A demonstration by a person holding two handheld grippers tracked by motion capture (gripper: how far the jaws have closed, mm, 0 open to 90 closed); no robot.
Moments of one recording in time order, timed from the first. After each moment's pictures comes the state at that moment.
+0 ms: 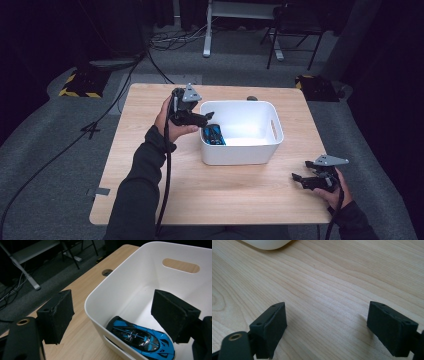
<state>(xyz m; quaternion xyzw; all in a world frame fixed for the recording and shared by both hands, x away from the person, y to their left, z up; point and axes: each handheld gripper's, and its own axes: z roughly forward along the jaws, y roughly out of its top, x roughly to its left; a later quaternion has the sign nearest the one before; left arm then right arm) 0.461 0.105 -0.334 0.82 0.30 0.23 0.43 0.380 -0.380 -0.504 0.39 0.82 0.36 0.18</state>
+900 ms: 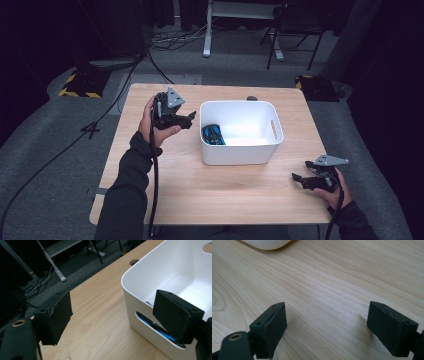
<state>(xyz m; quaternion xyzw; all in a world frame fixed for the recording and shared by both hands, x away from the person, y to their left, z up) 0.451 0.143 -0.344 0.81 0.34 0.30 0.38 0.380 -0.380 -0.504 0.39 0.82 0.36 0.18</state>
